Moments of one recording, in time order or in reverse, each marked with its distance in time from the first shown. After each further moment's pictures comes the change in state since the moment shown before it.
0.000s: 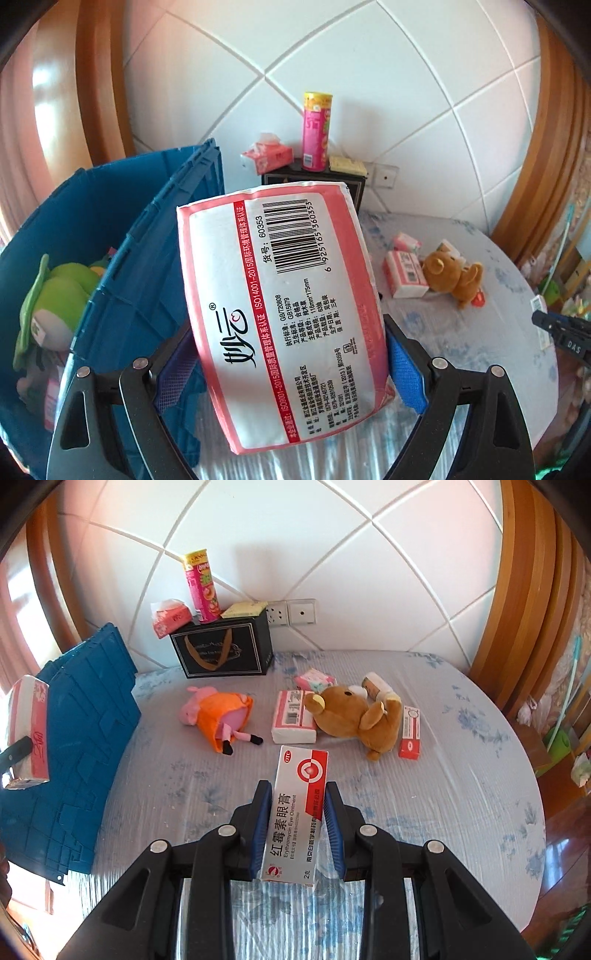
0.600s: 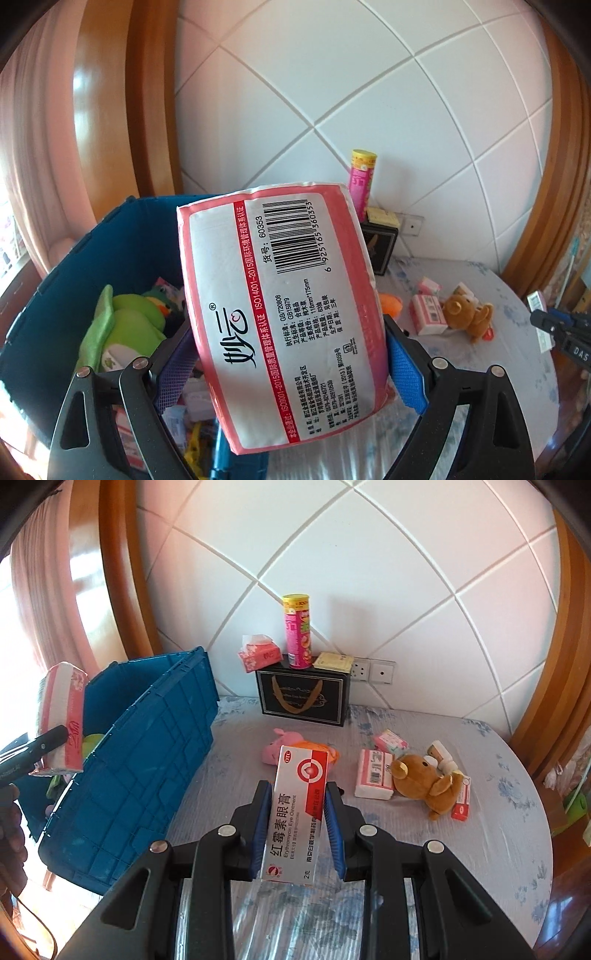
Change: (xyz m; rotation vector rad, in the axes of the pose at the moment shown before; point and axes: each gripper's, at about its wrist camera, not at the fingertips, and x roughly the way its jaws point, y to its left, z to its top) left arm -0.069 0.103 0.032 -0.061 -0.115 0.061; right arm -0.066 0.139 0.053 -0.158 -0.120 0.125
